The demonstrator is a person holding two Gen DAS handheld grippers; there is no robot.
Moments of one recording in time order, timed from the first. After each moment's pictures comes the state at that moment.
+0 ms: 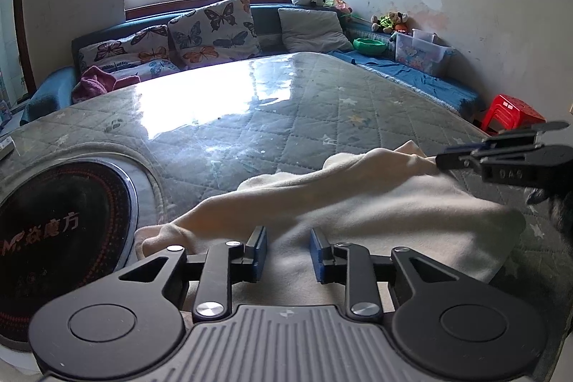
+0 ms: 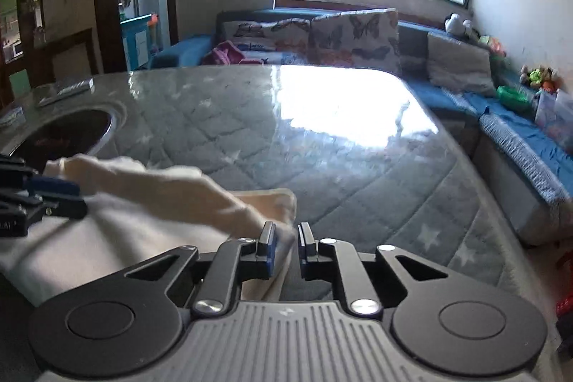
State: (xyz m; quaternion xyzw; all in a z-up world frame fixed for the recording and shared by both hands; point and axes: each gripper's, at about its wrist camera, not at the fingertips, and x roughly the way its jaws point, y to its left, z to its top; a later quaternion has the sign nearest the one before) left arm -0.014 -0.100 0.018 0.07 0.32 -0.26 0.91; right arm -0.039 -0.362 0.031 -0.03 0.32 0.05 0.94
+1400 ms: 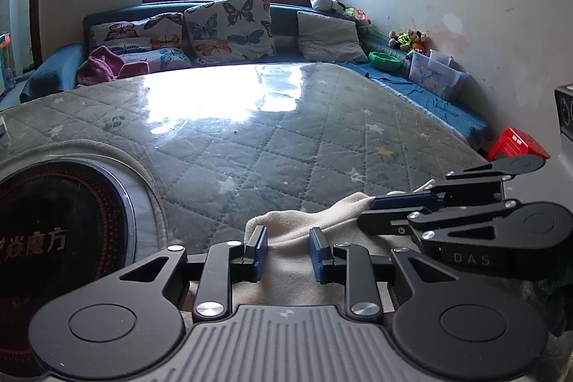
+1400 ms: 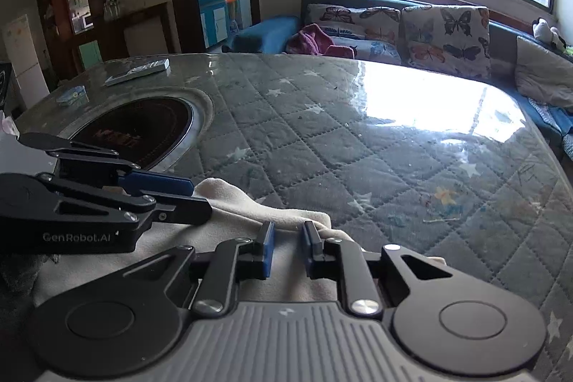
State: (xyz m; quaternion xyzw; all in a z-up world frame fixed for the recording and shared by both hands) left arm 0.034 -0.096 0.019 0.01 0.34 -0.25 0.91; right arm 0.028 -0.292 0.028 -0.04 0.36 0.19 0.91
